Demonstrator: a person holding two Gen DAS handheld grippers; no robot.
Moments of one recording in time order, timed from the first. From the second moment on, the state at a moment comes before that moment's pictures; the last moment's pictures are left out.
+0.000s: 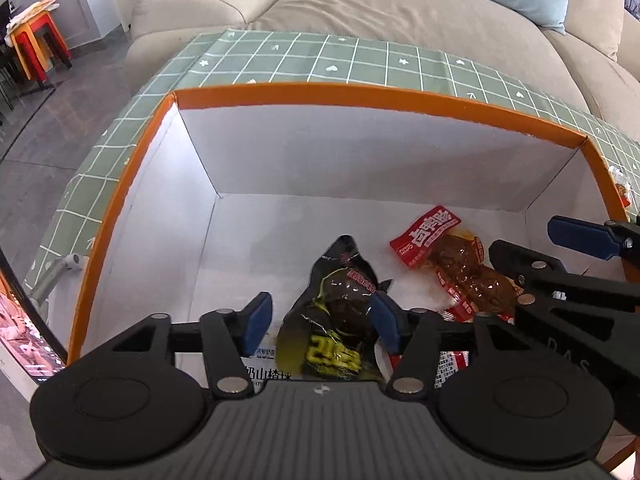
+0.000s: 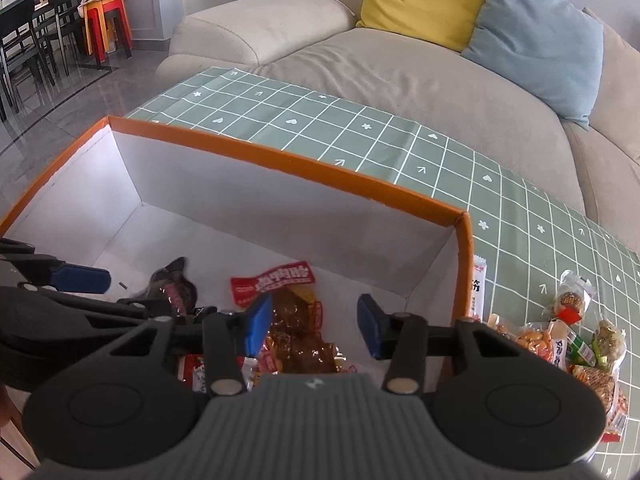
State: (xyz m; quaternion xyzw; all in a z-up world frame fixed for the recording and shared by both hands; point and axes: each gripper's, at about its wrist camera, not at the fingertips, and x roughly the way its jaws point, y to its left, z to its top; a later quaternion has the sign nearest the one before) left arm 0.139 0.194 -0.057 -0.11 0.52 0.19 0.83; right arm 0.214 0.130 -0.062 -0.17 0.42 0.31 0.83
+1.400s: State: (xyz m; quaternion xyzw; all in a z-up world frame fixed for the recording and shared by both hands) left arm 0.131 -0.021 0.002 0.03 0.35 -0.01 0.94; right arm 0.179 -0.140 -0.004 -0.01 0.30 0.15 0.94
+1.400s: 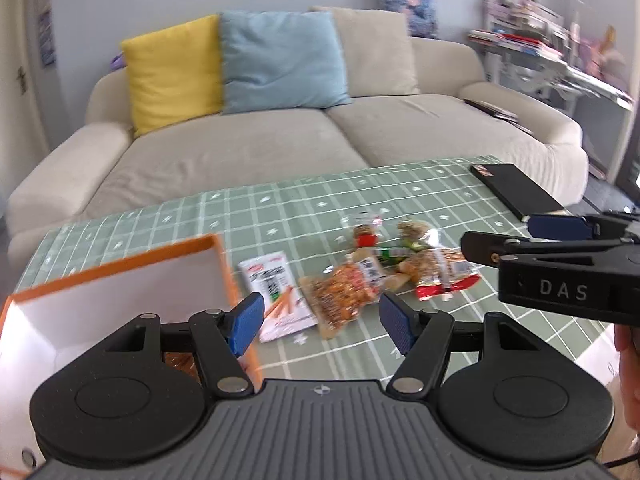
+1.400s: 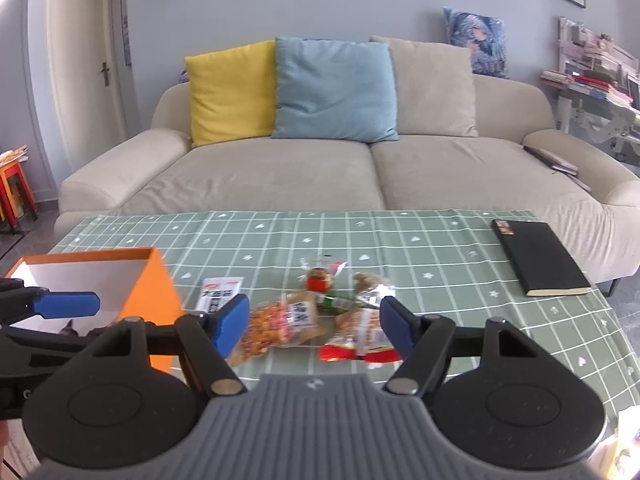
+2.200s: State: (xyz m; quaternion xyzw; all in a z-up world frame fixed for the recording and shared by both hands) left arm 0.191 -0.062 -0.040 0.02 0.39 -0.06 0.92; right arm 0.236 -0.196 -0.090 -0.02 0.34 0.10 0.93
